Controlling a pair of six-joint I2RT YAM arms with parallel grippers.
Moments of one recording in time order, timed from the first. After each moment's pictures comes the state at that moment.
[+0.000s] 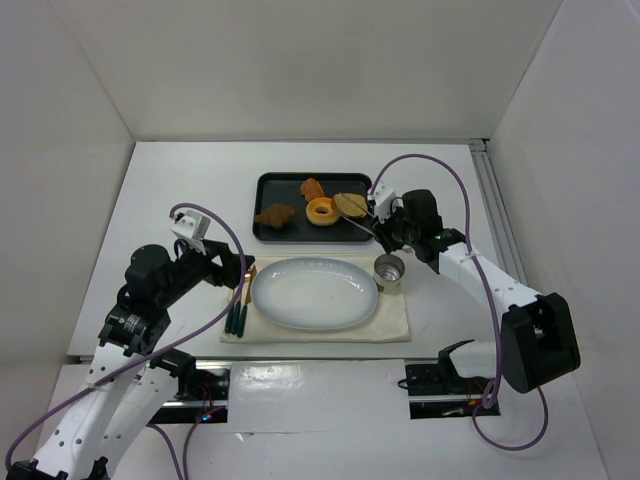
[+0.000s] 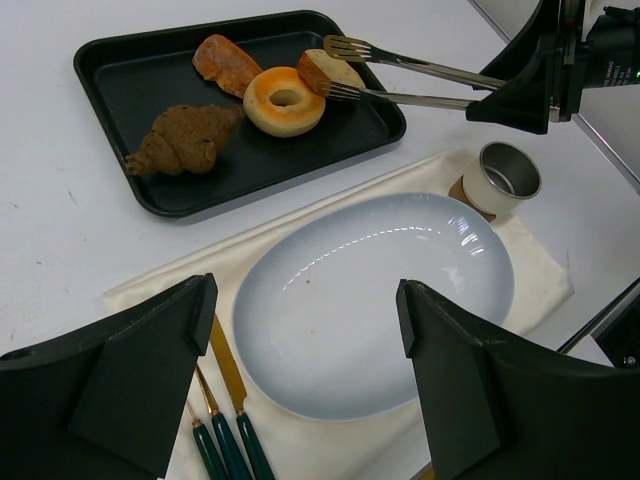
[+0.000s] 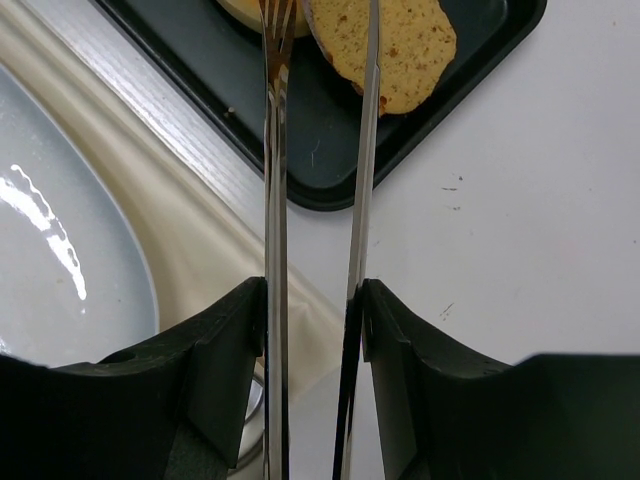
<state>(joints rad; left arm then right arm) -0.29 0.54 0.65 -0.33 0.30 -0.22 0.35 1.29 0.81 -0.16 -0.19 -0.41</state>
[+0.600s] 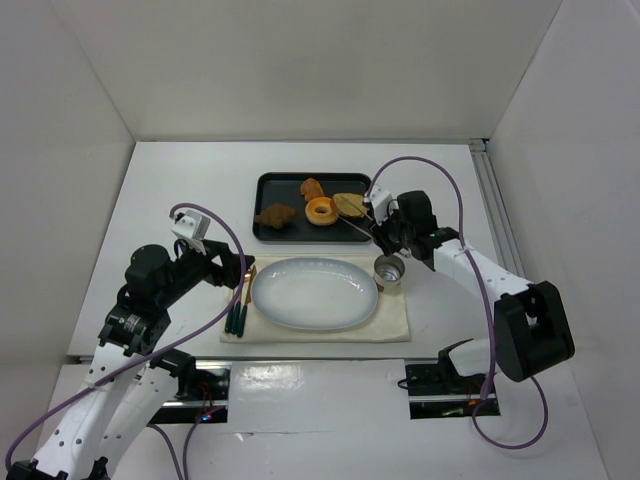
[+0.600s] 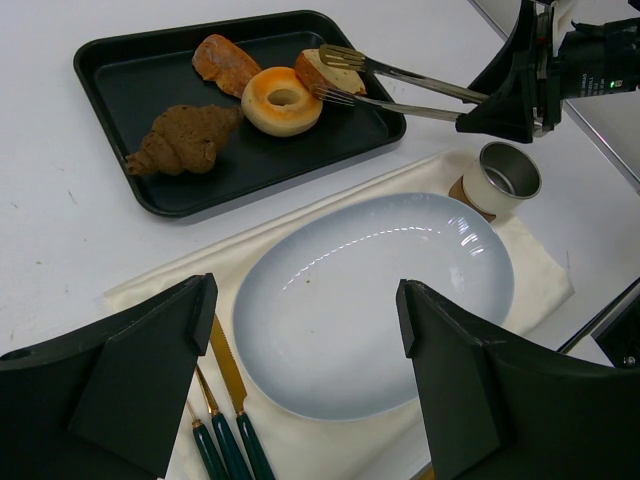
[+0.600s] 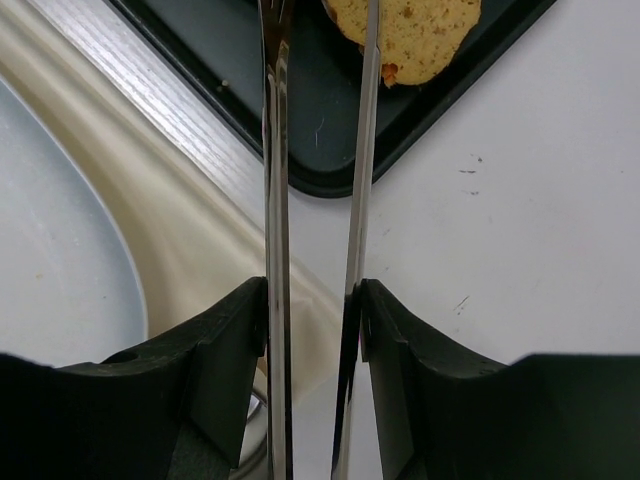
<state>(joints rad) -0.29 0.54 0.65 -0.33 0.30 -0.22 0.35 1.35 0.81 -0.16 -0.17 -0.41</state>
